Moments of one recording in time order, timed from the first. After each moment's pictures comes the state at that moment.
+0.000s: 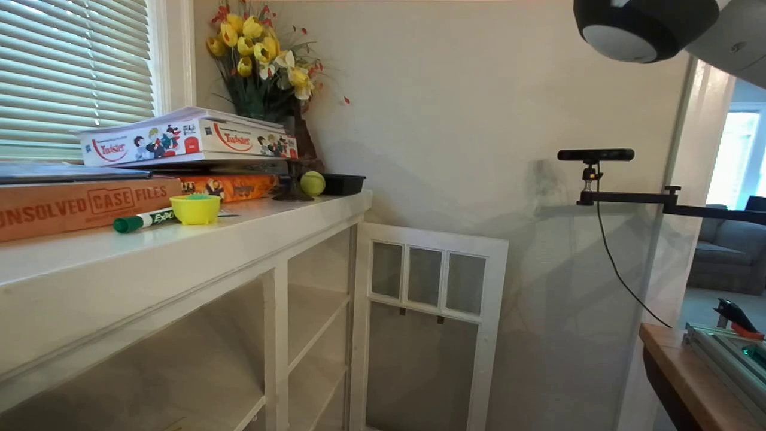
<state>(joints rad) 0.12 1.08 1.47 -1.06 -1.44 2.12 -2.71</state>
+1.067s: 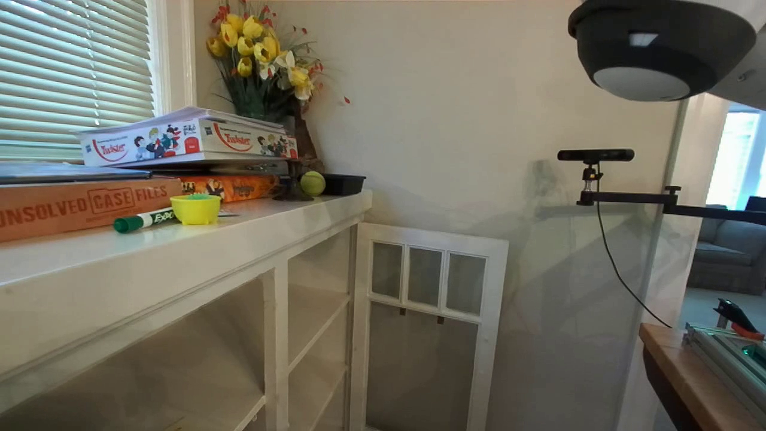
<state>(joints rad) 0.21 1.24 1.56 -0.99 -1.46 2.10 -2.71</state>
